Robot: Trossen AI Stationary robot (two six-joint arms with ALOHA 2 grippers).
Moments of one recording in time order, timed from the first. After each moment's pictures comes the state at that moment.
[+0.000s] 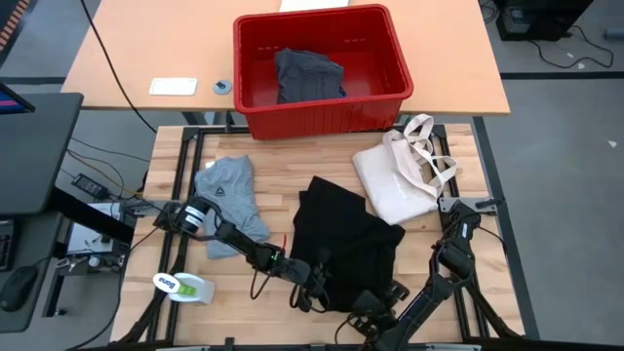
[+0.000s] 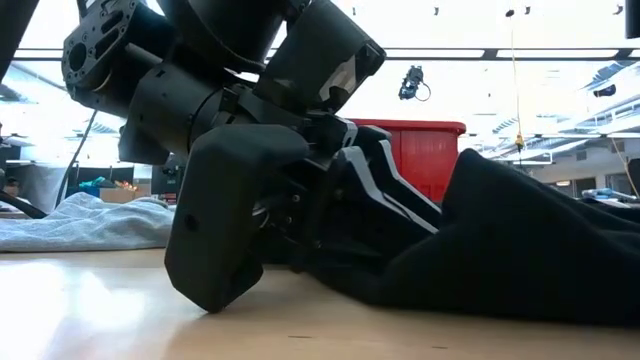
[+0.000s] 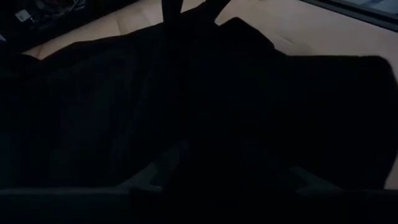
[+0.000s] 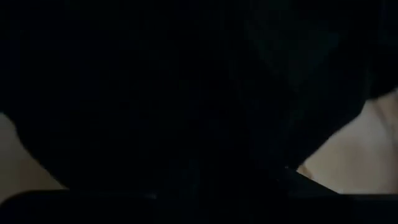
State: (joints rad) left arm -0.41 2.21 1.07 0.69 -0.14 0.23; right arm 0.86 2.43 1.94 -1.57 0.32 1.63
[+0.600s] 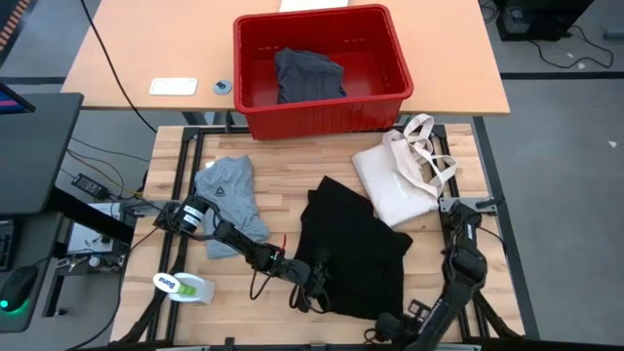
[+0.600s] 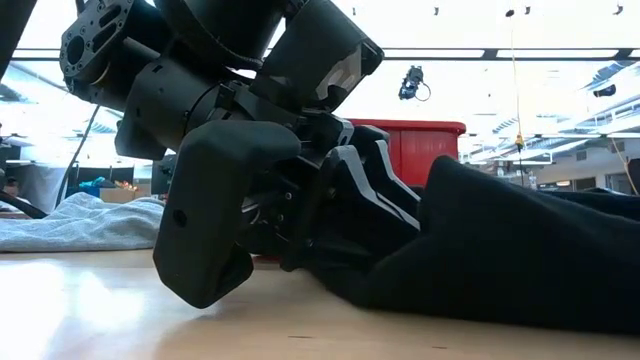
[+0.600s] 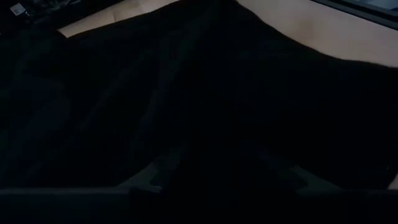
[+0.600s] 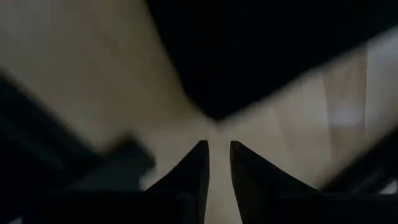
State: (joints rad) left arm -0.41 2.21 1.07 0.64 -0.14 0.22; right arm 0.96 2.40 2.01 -1.57 -0.13 1.46
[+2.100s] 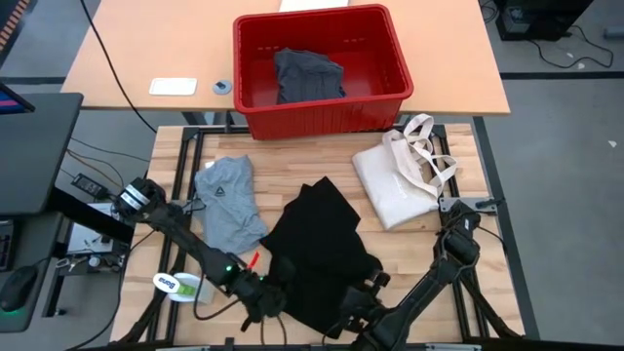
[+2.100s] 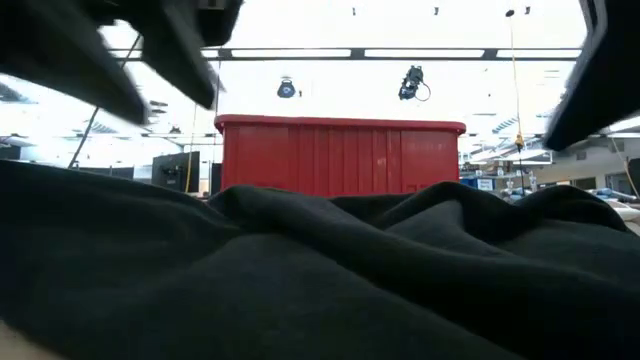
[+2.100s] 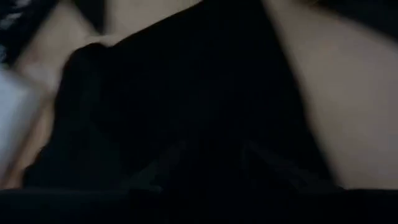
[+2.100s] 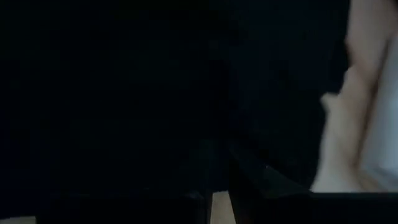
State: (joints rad) left arm -0.65 1.73 1.06 -0.17 -0.37 0.30; right arm 0.79 2.31 1.91 -1.43 0.63 1.34
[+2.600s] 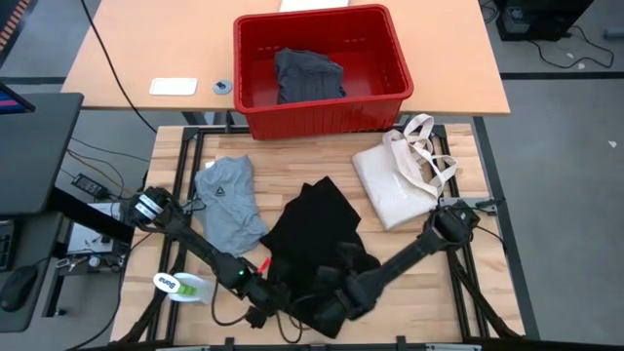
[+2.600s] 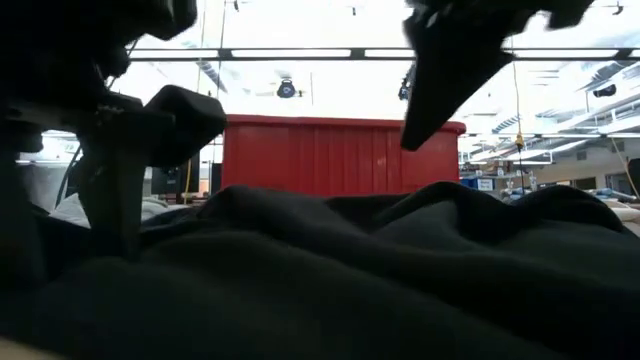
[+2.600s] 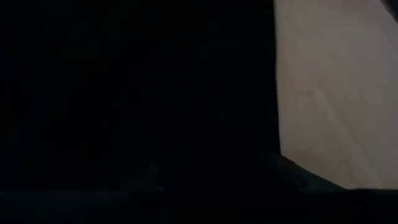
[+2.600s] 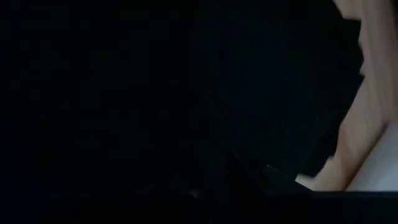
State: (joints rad) left arm -0.63 1.87 1.06 -0.25 -0.16 -0.11; right arm 0.58 2.24 1.91 -1.28 0.56 0.76
